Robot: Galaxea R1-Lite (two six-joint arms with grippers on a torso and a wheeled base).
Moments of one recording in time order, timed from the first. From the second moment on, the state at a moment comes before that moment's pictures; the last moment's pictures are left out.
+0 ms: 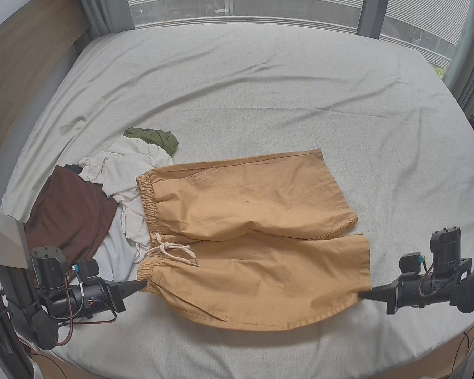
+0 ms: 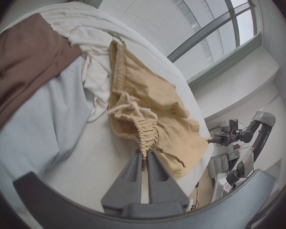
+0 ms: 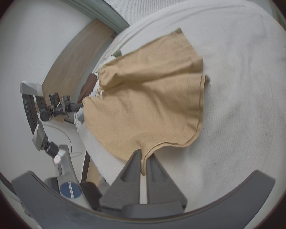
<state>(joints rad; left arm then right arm) -0.07 2.07 -0.08 -1.55 -0.62 -0.33 0.13 1.78 -0.26 -0.81 0.60 0.02</state>
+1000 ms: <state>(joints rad) -0.07 1.93 -0.25 -1.55 -0.56 -0.54 0.22 1.61 -0.27 -0.89 0.61 0.18</state>
